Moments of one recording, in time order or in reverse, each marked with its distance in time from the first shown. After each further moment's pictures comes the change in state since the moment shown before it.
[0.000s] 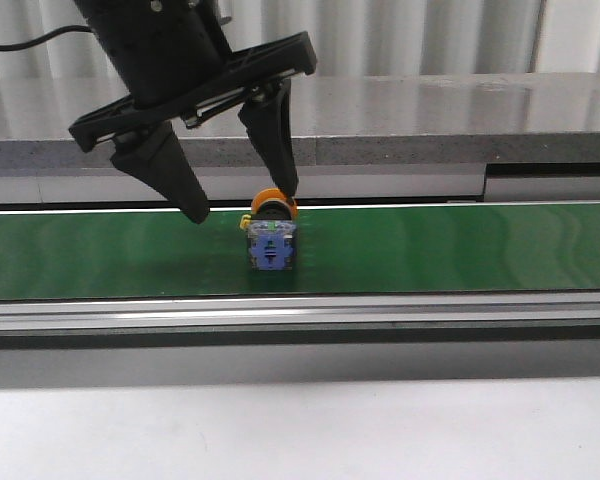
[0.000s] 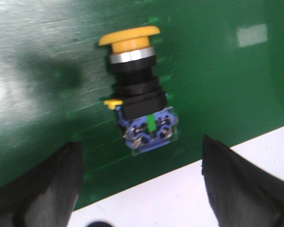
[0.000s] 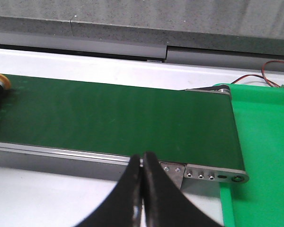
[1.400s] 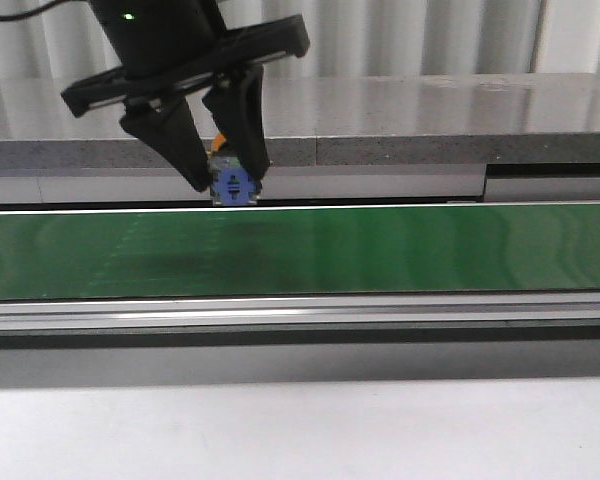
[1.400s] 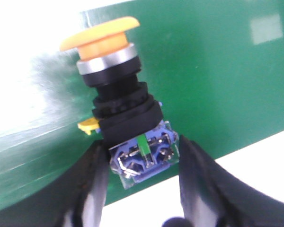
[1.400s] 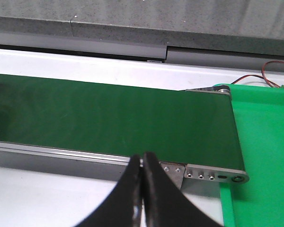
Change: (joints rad) left arm 0.000 -0.022 -0.063 0.119 0.071 0.000; right arm 0.000 0.000 0.000 0.000 0.000 0.000
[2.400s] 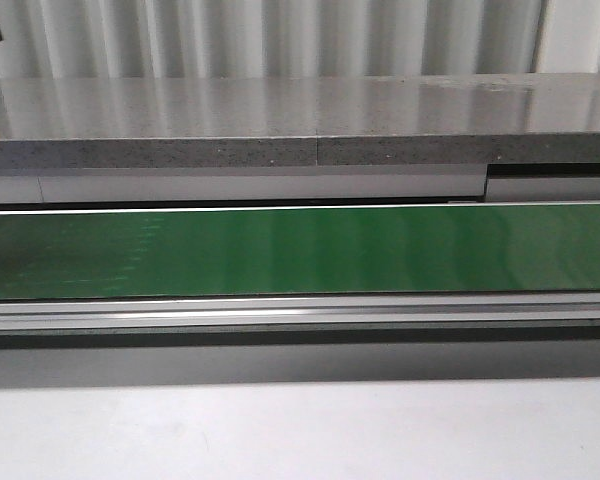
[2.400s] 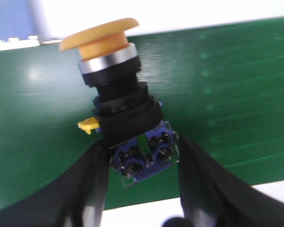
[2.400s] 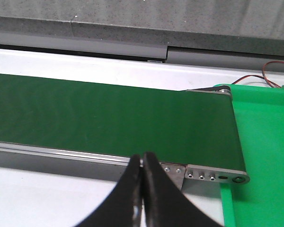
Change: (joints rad) left arm 0.549 -0.044 -0.007 0.067 0.252 0.345; right arm 0.000 0.000 0.000 0.000 0.000 0.000
